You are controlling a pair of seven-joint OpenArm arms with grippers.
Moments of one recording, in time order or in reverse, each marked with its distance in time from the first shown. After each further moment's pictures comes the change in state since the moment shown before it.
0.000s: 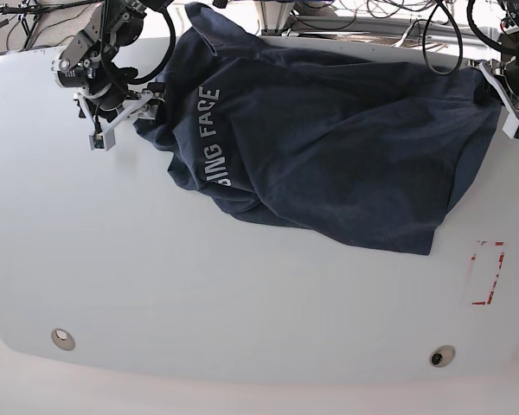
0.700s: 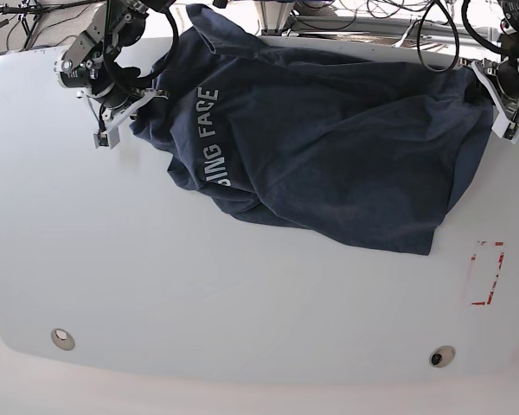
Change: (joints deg) left arm -0.5 0.0 3.3 0.0 0.2 0.1 0.2; right arm 0.4 -0.4 -0.1 -0.3 -0.3 0.0 -1.4
